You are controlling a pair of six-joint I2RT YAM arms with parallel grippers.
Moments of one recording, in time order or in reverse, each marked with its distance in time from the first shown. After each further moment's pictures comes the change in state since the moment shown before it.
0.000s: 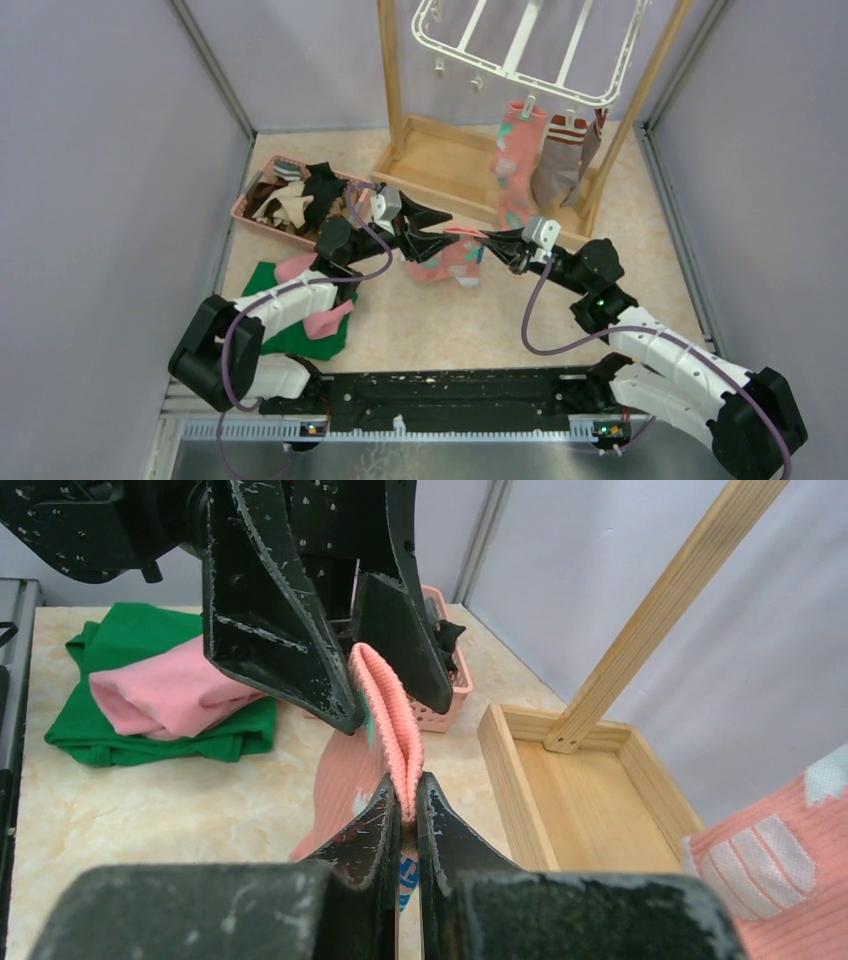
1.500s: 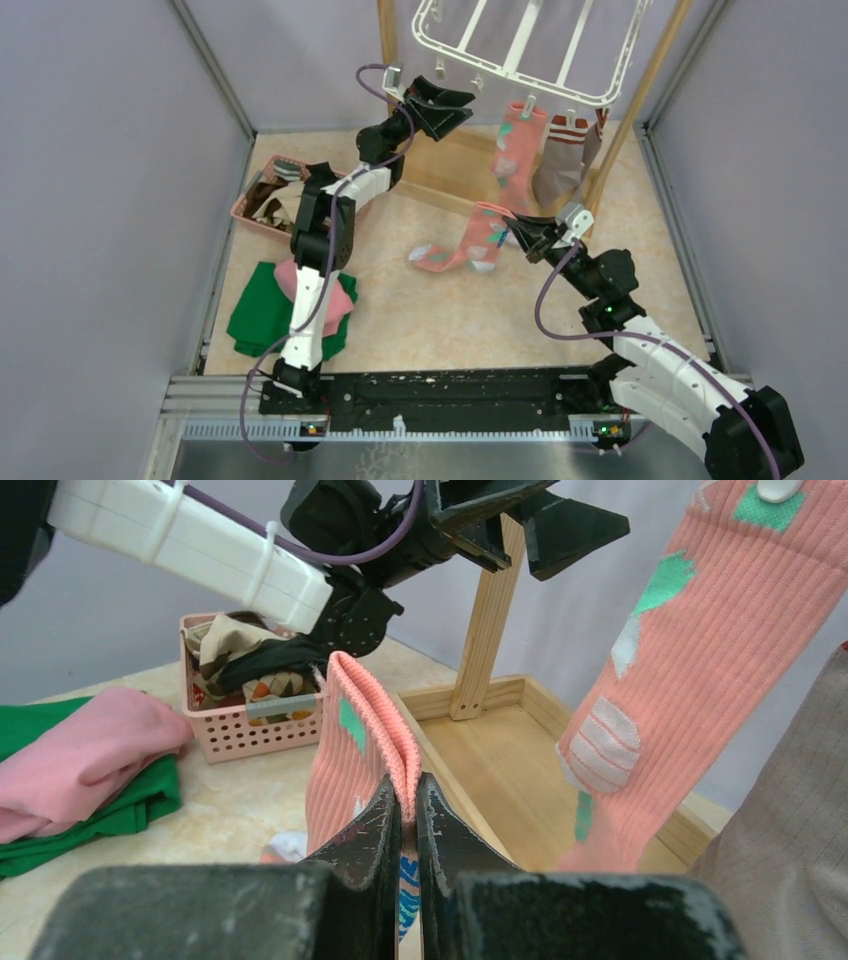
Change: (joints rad) left arm 0.192 1.062 1.276 0.417 0.018 -0.970; right arm -0.121 -0.072 -0.087 0.098 0.220 0.172
